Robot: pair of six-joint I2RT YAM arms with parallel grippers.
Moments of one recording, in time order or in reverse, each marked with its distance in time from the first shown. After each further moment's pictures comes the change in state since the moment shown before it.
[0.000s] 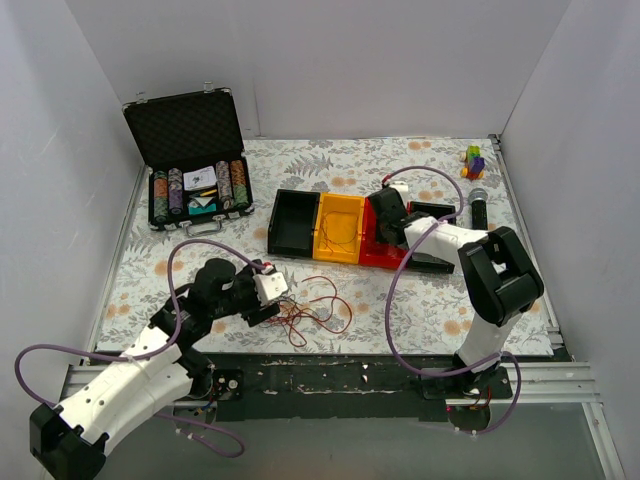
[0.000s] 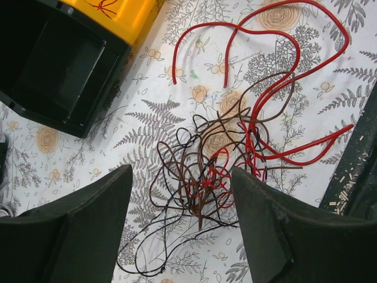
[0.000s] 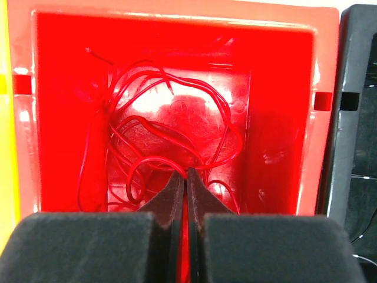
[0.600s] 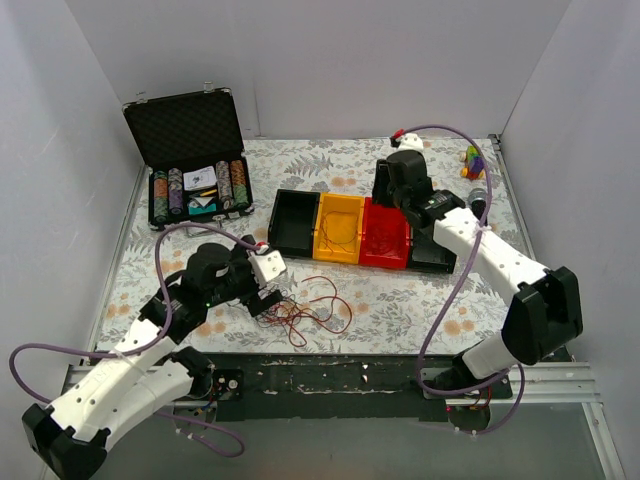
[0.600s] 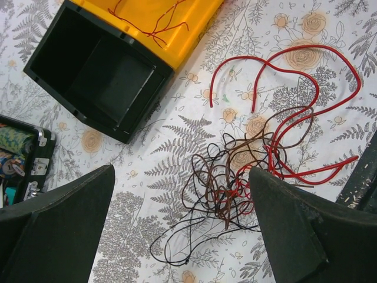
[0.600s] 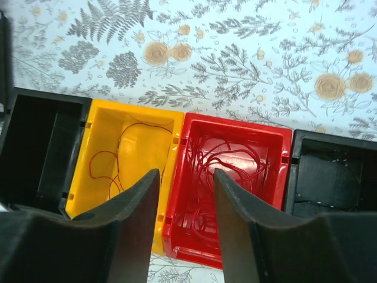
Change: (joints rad) left arm 0.000 0.041 0.169 -0.055 -0.063 -0.052; right arm 0.002 -0.252 0.192 -0.118 -0.100 -0.060
